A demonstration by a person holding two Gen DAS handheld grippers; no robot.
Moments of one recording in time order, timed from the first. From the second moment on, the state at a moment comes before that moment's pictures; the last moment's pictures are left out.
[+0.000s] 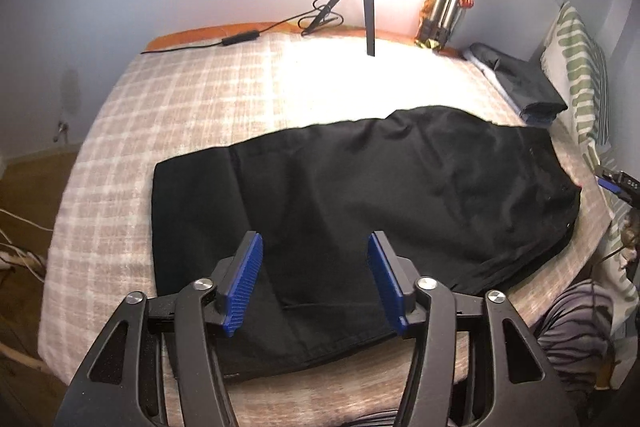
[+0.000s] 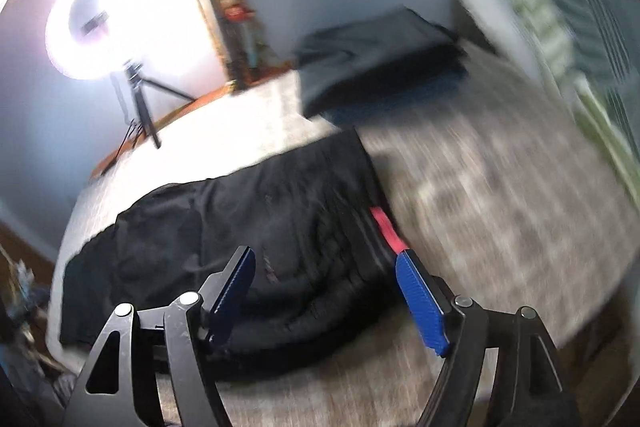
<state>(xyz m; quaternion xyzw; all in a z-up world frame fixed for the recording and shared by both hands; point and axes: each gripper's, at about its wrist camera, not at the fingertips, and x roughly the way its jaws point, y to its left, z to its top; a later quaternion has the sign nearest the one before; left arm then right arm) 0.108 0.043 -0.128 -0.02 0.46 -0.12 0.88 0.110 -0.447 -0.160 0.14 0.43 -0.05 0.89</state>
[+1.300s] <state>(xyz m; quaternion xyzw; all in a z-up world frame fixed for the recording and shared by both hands) 0.065 0.174 -0.203 -0.32 0.52 -0.05 0.79 0.100 -0.023 -0.234 -0.32 0.45 0.46 0.70</state>
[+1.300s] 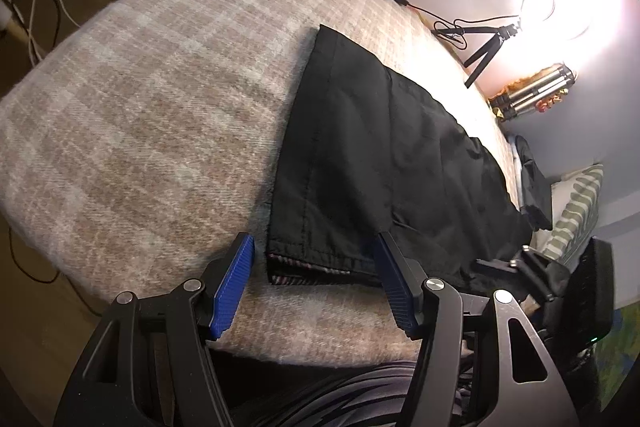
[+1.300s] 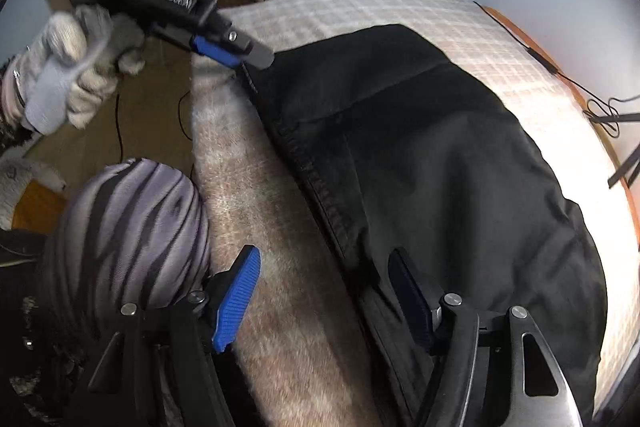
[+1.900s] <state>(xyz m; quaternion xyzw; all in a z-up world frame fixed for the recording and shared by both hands) 0.068 0.164 -0.203 -0.31 0.51 -0.04 0.81 0.126 -0.031 -0.245 -0.27 0.48 0.42 0.72</state>
